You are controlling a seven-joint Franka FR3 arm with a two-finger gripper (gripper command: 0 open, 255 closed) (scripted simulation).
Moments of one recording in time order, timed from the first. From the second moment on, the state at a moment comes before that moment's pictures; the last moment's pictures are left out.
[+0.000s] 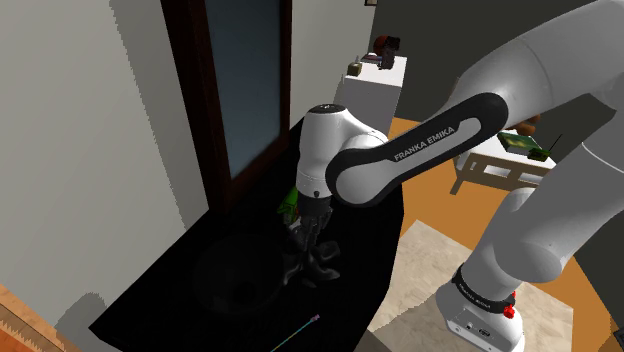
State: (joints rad) arm 0.11 -0.18 0.50 -2.46 0.26 2.31 0.47
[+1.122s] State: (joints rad) arm 0.11 -0.27 0.48 -2.38 0.27 2.14 0.47
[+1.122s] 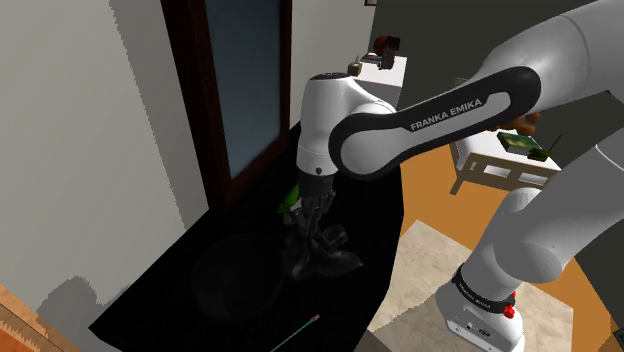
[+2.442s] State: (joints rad) arm 0.11 -0.35 0.44 -2.18 0.26 1.86 0.48
